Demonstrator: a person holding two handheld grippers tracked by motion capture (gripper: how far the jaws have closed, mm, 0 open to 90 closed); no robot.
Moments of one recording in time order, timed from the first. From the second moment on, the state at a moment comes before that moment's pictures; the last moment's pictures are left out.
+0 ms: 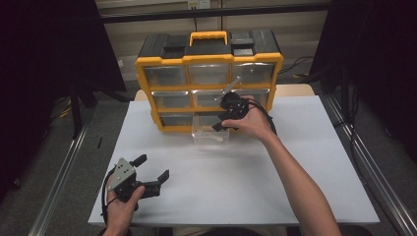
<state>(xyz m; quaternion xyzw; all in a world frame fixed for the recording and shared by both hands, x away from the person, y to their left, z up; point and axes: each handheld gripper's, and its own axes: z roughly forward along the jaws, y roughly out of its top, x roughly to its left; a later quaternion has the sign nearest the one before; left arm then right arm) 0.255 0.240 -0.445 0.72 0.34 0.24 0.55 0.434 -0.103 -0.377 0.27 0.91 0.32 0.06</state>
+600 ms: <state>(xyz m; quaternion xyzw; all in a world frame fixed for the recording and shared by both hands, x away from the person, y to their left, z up) 0.254 0.239 -0.445 0.72 0.35 0.24 0.55 0.415 -0.121 -0.385 0.31 0.85 0.40 0.09</state>
